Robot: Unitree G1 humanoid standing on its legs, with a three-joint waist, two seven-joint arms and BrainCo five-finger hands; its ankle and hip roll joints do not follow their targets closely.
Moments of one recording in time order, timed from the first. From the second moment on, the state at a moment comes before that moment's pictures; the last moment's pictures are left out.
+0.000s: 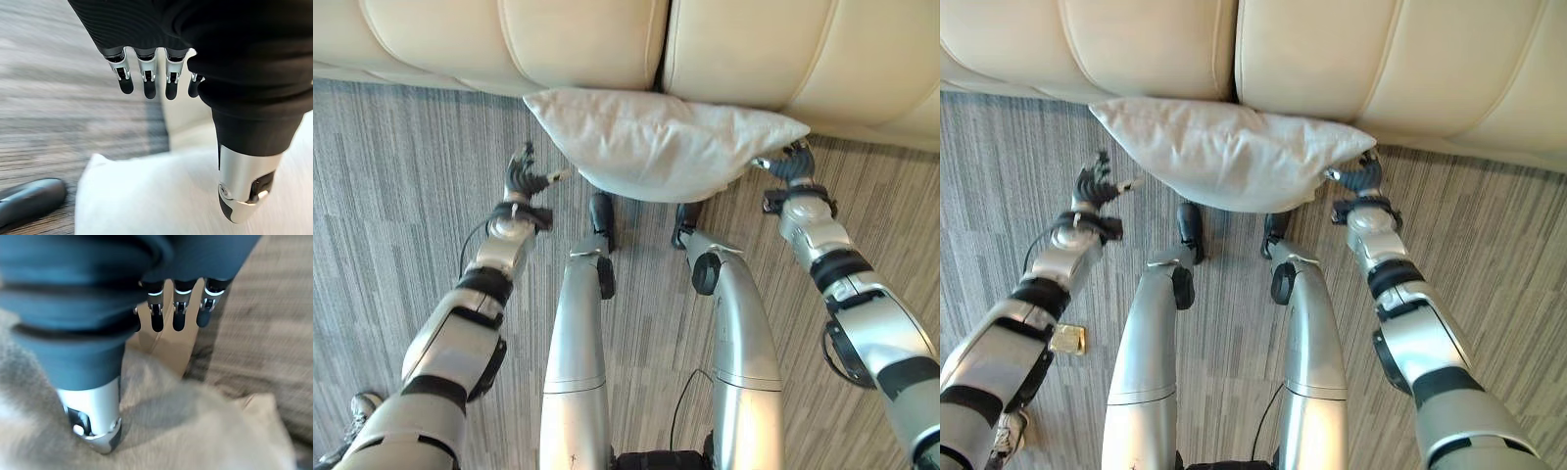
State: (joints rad) left arm -1.08 0.53 -0.49 1.02 -0.48 -0.13 0.27; right arm -1.15 -0.41 0.43 1.06 0.50 -0.09 -0.36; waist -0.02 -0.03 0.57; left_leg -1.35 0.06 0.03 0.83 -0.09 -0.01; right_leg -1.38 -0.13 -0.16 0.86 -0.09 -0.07
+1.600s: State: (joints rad) left arm 0.13 0.42 -0.20 0.10 -0.37 -0.14 0.14; right arm 0.06 -0.43 0.24 0.04 0.35 -0.10 -0.06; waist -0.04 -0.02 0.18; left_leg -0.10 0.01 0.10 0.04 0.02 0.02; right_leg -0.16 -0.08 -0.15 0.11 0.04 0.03
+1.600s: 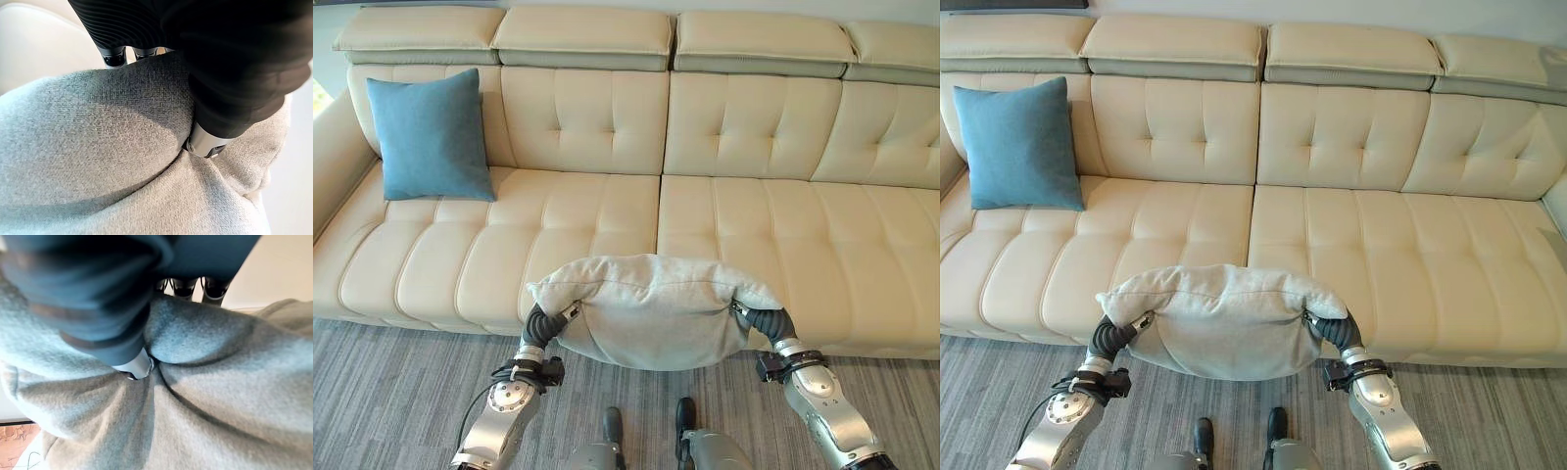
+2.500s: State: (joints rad) left arm 0.16 0.38 -0.22 0.09 -0.33 -0.12 0.04; right arm 0.14 -0.51 0.13 0.01 0.31 -0.08 0.00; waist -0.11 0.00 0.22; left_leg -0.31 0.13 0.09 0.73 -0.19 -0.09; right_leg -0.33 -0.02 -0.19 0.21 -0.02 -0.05
